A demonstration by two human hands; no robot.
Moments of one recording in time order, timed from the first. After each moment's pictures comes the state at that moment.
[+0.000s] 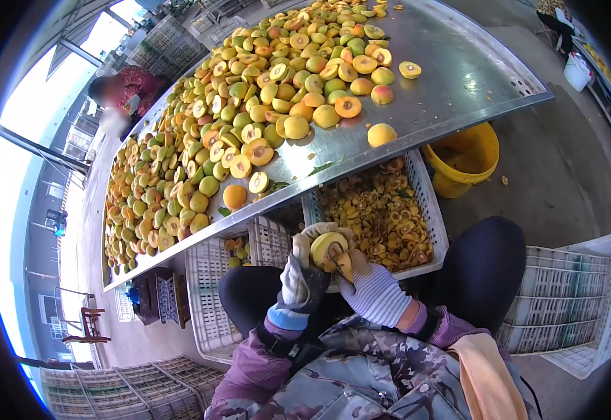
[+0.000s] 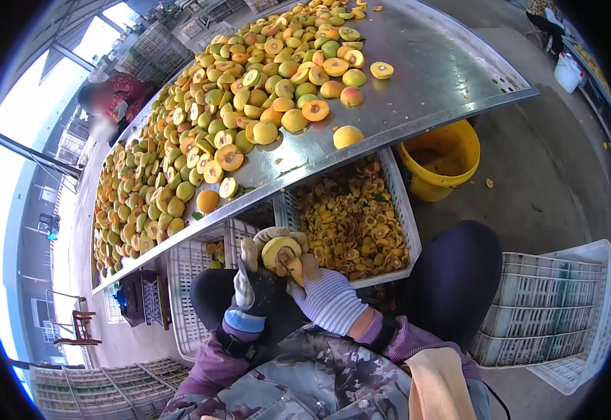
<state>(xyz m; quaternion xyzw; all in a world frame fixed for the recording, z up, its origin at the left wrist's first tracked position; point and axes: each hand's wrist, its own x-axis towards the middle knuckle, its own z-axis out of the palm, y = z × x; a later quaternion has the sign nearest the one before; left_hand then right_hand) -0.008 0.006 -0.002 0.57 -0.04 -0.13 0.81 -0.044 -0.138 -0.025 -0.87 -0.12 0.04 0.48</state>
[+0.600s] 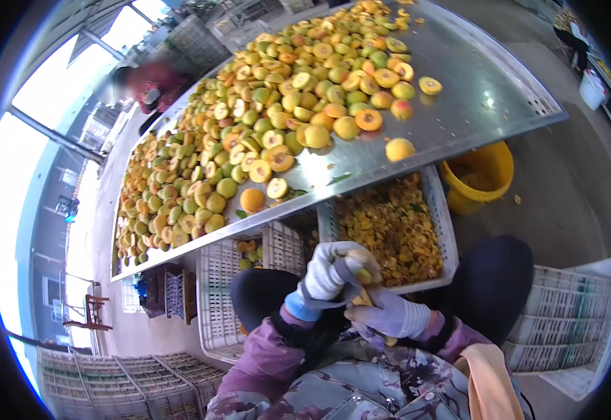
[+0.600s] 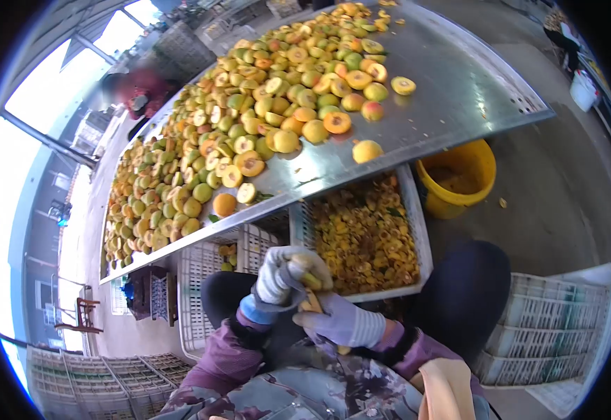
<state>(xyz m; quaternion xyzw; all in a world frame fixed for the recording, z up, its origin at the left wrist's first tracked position) 0.005 -0.005 0.031 0.65 -0.08 -0.24 0.72 -0.046 -0.161 -0.001 -0.46 -0.13 0.43 0.77</state>
